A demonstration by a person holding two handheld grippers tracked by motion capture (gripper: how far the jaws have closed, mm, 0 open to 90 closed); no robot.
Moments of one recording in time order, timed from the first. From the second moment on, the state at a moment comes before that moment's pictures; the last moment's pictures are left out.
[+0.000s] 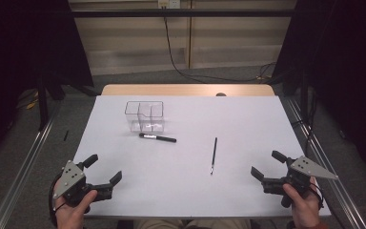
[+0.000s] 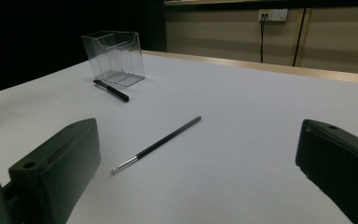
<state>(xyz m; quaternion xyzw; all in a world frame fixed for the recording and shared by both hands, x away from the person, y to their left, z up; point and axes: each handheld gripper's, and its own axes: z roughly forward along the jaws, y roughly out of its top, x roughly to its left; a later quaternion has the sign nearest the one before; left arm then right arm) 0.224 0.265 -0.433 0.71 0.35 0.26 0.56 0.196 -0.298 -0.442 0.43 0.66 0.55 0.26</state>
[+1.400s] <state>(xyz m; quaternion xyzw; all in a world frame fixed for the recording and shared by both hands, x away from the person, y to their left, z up) 0.241 0.243 -0.430 0.76 0.30 0.20 0.54 0.195 -0.292 -0.440 0.41 0.67 0.56 0.25</state>
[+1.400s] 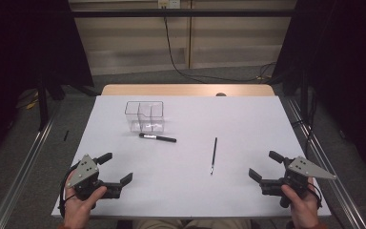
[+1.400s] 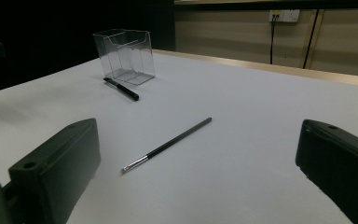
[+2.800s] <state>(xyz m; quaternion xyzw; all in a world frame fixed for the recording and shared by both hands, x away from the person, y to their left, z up) 0.302 0.205 -0.413 0.76 0.27 0.20 0.56 0.196 -0.290 -0.440 0.41 0.68 0.56 0.25</state>
